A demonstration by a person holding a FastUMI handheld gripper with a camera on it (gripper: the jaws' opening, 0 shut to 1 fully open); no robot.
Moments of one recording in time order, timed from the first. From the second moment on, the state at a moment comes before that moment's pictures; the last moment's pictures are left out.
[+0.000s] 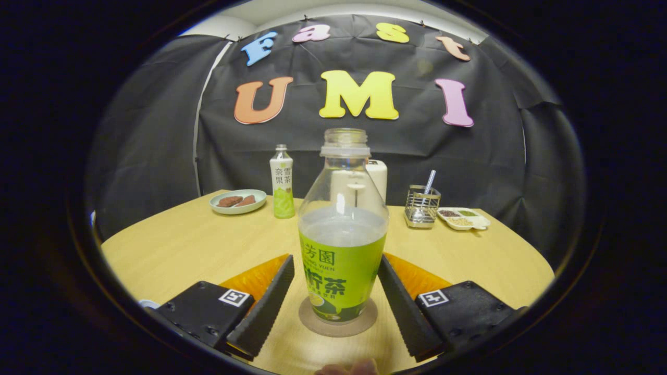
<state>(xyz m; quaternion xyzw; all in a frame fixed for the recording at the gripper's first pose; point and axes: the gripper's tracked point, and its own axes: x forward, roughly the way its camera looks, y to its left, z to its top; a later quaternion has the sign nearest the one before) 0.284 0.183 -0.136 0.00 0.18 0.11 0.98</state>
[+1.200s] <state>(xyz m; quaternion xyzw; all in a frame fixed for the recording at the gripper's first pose) 0.016 0.154 -0.004 -0.02 0.03 0.04 1.00</state>
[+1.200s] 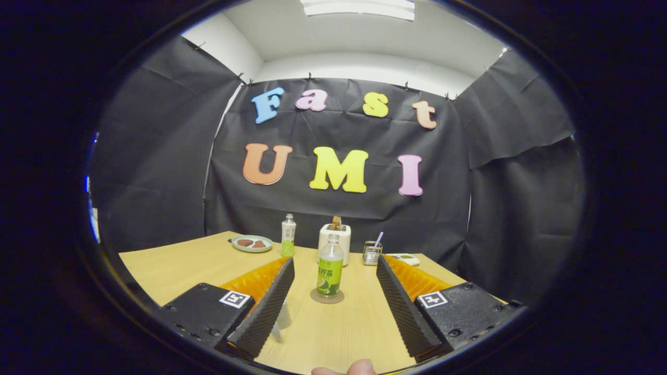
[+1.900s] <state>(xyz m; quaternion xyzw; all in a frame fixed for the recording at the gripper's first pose) -0.049 0.174 -0.044 0.02 0.02 0.03 1.00</state>
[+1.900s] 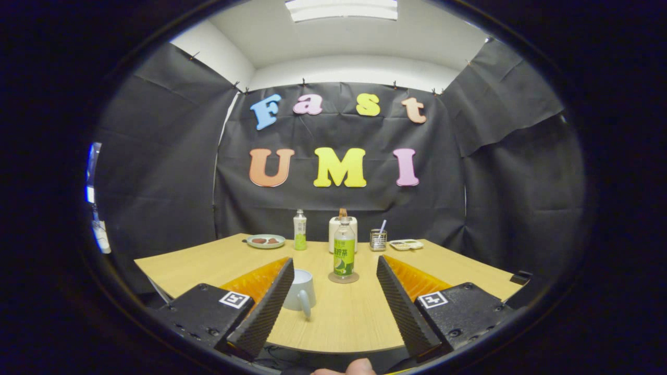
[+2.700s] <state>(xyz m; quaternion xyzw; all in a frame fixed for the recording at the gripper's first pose) -0.055 0.172 -0.058 0.01 0.00 0.01 1.00</state>
